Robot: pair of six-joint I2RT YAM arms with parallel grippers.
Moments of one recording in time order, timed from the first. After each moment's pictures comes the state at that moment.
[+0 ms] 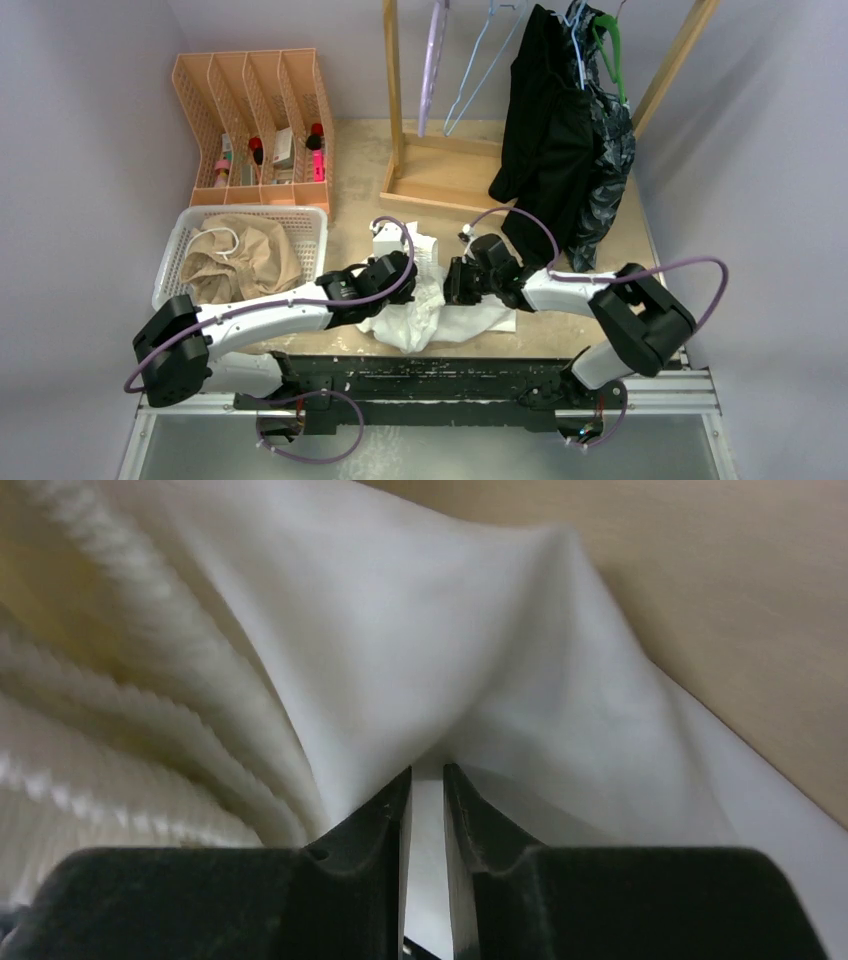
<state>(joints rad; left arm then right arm) -1.02 1.28 0.77 -0.31 -0.46 -0.83 0.71 1.47 0.57 0.07 -0.27 0.80</state>
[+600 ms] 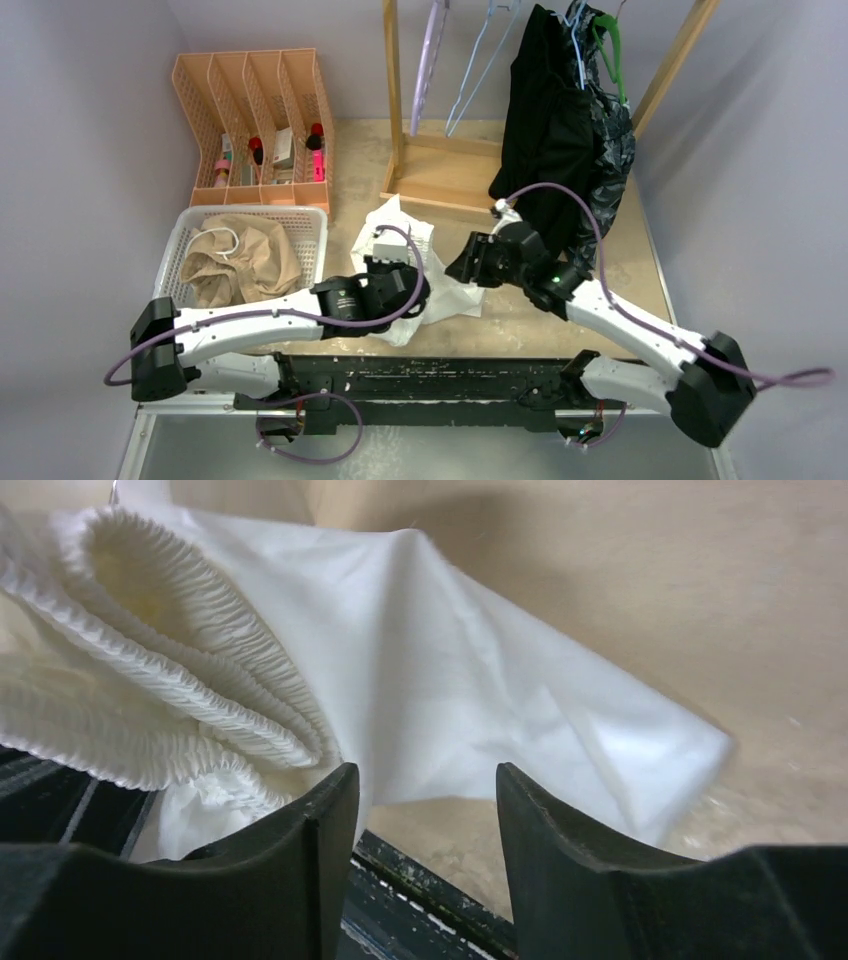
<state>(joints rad) -1.20 1.19 0.90 -0.51 -0.84 -0.78 0.71 1.16 0.69 -0.16 -0.13 0.79</state>
